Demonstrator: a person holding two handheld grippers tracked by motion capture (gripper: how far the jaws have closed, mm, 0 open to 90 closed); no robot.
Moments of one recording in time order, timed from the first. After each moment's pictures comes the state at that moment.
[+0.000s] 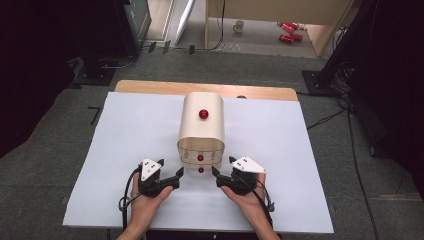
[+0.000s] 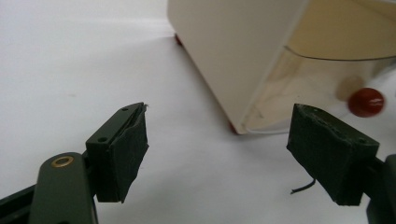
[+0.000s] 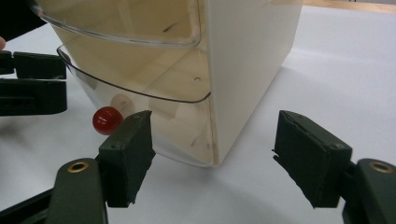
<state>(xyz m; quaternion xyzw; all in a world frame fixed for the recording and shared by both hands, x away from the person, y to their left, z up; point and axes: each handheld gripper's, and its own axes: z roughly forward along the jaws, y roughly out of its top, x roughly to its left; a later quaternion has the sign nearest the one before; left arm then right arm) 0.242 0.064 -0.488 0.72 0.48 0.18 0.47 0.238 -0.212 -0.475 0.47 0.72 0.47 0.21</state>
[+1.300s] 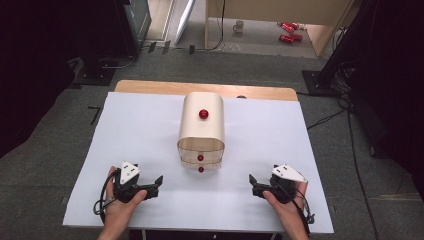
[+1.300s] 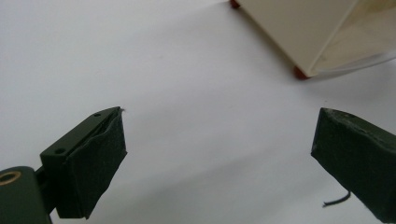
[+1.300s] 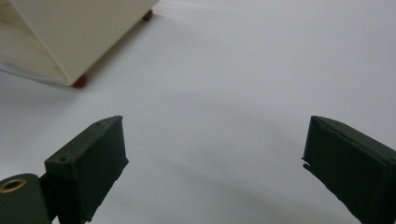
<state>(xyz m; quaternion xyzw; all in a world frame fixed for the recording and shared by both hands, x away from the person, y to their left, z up) 0.231 0.134 -0.477 0.75 0.49 0.21 0.39 0.208 -0.315 -0.477 0.54 0.70 0.38 0.25</state>
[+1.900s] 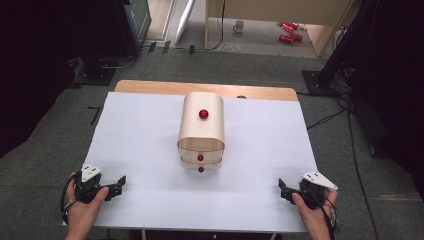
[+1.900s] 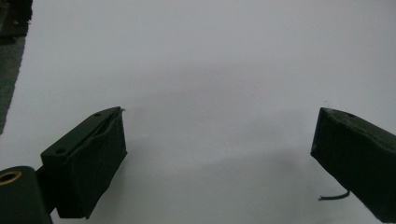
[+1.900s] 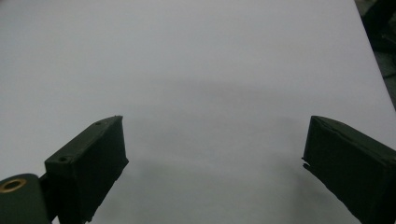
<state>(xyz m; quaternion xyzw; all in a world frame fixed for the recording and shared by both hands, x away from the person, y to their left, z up) 0.238 0.221 -0.494 0.74 0.54 0.23 0.32 0.194 -0.392 -0.500 0.62 0.66 0.33 0.27</state>
